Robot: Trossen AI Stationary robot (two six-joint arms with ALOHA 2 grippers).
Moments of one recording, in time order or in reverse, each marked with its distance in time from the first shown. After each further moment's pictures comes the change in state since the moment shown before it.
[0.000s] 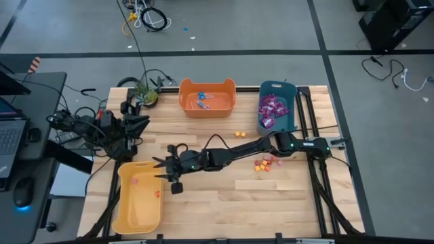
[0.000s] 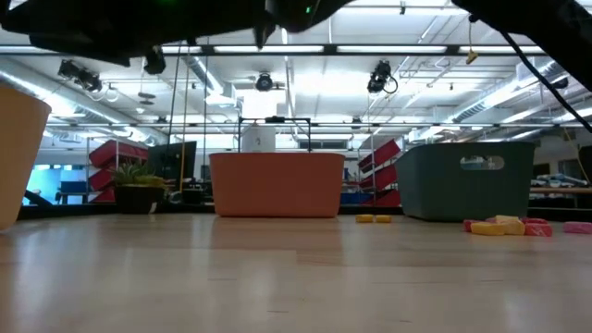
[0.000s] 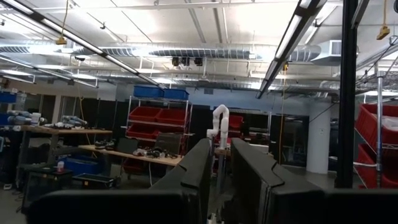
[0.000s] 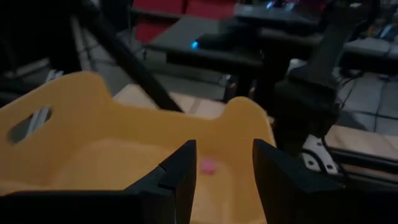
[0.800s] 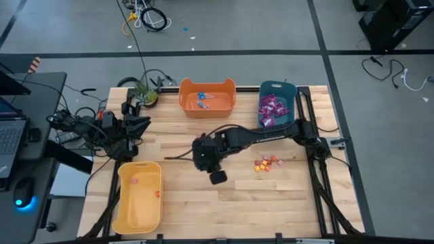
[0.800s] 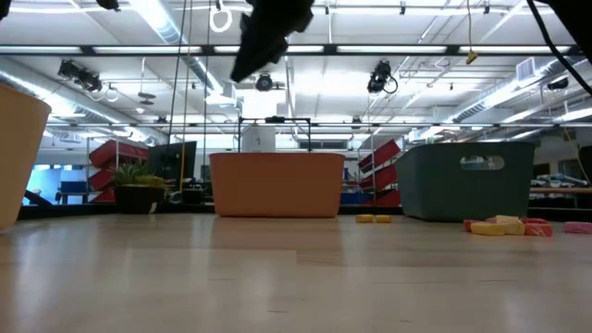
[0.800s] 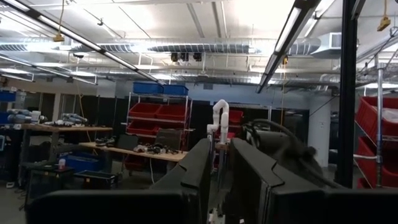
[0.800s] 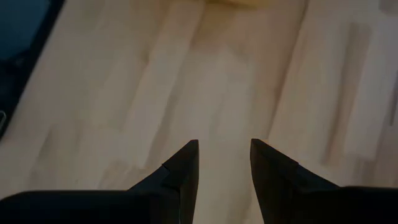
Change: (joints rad) left arm 0.000 0.000 0.000 -0.026 0.001 0.000; right arm -0.036 -0.312 0.000 -1.169 -0.159 -0.054
